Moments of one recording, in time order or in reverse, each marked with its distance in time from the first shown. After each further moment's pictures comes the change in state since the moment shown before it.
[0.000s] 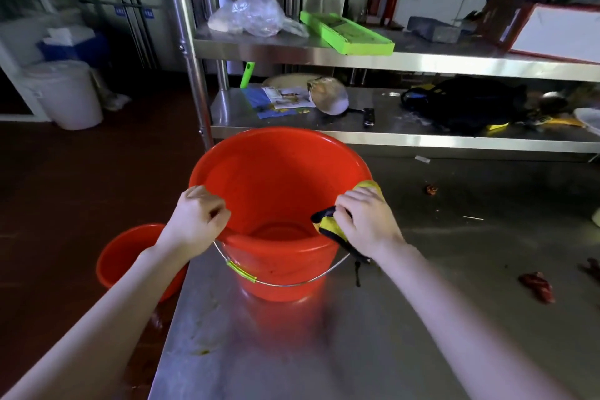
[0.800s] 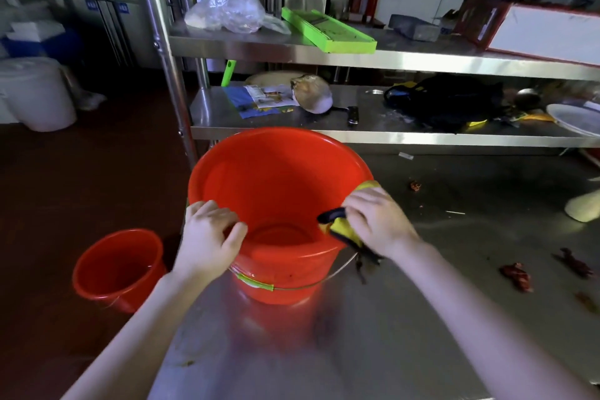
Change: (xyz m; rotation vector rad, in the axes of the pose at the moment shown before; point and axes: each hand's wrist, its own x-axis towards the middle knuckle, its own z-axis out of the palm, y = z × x) left_hand -0.012 0.053 0.032 -0.058 0.111 -0.016; right_hand -0.008 0.035 -0.017 -0.051 -0.008 -0.111
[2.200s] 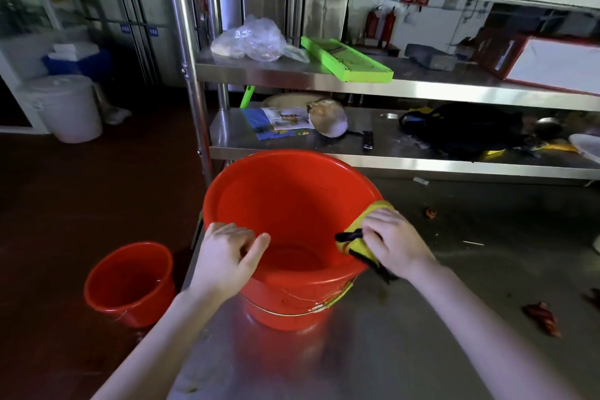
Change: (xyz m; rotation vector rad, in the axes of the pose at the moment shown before) left_hand 0.008 -0.002 0.004 -0.009 0.002 -0.050; right_hand 0.012 0.022 0.004 0.047 -0.076 0.013
